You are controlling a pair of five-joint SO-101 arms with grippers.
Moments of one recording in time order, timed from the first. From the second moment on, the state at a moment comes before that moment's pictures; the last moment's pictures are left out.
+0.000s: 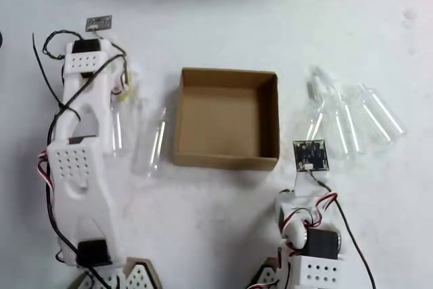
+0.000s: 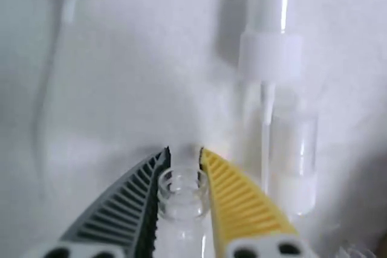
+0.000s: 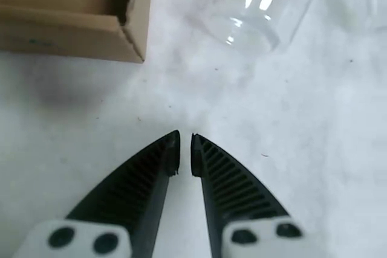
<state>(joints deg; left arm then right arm) -13.7 49.8 -38.1 80.0 7.2 3.1 -102.9 96.4 73.6 10.5</state>
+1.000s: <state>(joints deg) -0.7 31.7 -81.3 102.1 7.2 3.1 -102.9 96.4 73.6 10.5</state>
